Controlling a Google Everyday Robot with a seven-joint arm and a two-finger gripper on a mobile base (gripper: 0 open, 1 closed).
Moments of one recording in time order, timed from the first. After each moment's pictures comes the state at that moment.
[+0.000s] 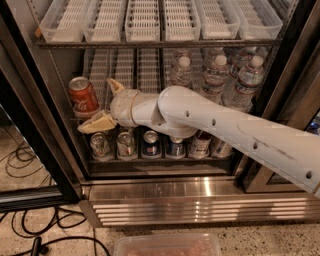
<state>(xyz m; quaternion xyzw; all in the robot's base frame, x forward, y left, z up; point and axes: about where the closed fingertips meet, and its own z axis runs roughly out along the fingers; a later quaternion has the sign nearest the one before) 0.618 0.166 0.845 -0.51 0.58 0.24 0.58</state>
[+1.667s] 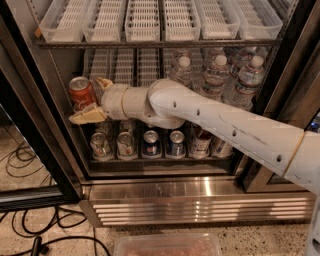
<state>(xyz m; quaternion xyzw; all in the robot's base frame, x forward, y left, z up) 0.641 0.200 0.845 -0.51 0.57 0.28 0.58</state>
